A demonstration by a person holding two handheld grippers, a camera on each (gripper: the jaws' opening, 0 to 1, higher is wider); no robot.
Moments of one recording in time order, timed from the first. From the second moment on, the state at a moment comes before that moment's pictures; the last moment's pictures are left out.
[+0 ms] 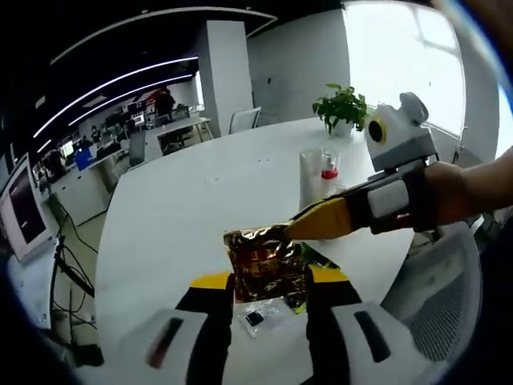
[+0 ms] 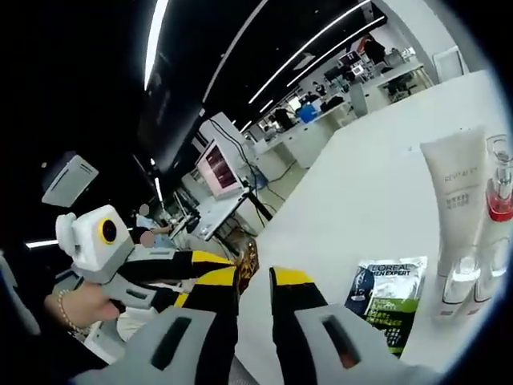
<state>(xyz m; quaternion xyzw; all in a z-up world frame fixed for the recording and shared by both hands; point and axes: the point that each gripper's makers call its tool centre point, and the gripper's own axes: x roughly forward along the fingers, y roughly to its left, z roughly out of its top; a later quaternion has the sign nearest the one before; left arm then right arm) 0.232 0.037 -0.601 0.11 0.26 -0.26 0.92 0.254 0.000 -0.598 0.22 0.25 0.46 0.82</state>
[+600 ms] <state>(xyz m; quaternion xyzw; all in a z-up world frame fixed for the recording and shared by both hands) 0.231 0.043 -0.612 0.04 0.27 -0.28 0.92 0.255 -0.010 -0.595 0.28 0.26 0.45 0.81</state>
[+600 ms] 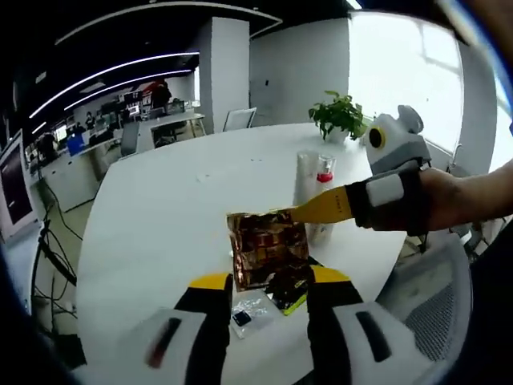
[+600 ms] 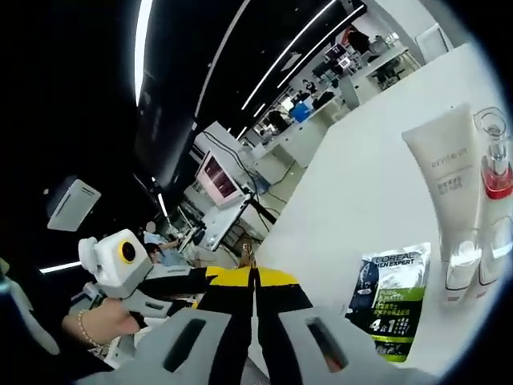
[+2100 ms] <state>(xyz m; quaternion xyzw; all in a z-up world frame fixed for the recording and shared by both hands) 0.256 0.079 -0.685 -0.09 0.38 -0.22 0.90 0.305 0.031 -0.672 -0.08 0.27 0.44 0.85</state>
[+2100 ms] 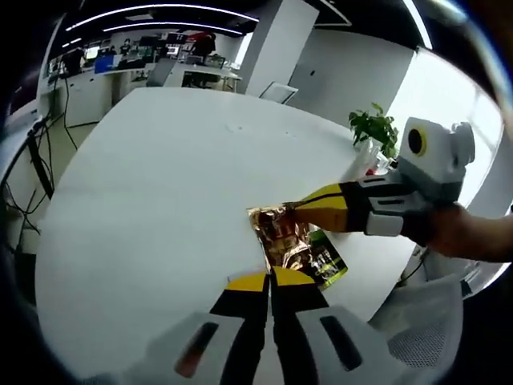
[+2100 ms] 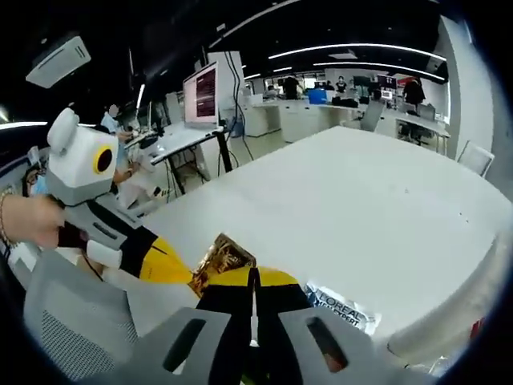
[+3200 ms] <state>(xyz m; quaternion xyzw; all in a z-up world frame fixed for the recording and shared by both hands) 0.300 0.078 -0.710 -0.29 0.33 -0.24 0.86 0.326 0.033 -0.656 0.05 0.29 0.42 0.86</state>
